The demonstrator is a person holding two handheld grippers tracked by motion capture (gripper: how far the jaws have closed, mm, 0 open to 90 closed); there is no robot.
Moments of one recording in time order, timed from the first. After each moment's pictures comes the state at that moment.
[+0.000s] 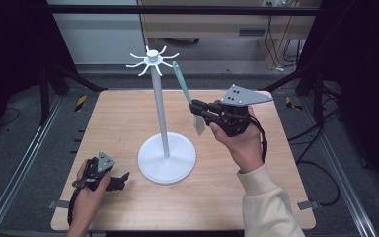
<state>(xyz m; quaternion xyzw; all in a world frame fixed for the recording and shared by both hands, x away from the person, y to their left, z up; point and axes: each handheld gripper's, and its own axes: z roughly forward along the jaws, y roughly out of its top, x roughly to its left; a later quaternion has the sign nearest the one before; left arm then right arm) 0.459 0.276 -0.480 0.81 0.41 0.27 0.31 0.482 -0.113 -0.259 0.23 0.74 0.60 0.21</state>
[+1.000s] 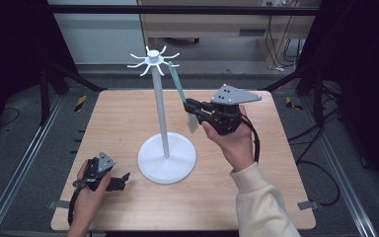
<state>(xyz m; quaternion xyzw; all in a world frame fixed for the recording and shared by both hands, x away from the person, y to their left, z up) 0.459 0.275 -0.481 0.82 0.41 0.27 0.31 0.489 -0.097 -0.265 0.23 0.73 0.60 0.22</state>
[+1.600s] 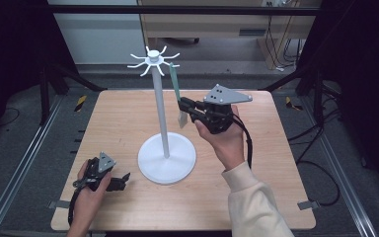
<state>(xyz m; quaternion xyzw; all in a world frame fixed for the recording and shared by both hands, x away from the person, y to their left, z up) 0.458 0.274 -0.481 0.82 0.41 0.27 0.31 0.499 -0.082 -0.274 0.24 0.72 0.61 0.22</state>
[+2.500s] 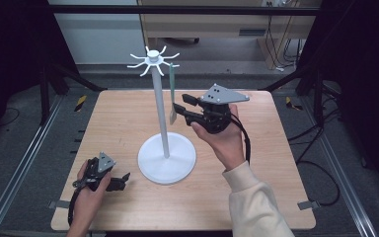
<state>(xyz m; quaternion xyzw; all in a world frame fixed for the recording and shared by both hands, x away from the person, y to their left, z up) 0.458 0.275 -0.481 0.81 0.41 0.27 0.31 0.499 -0.079 -0.273 0.24 0.73 0.60 0.23</state>
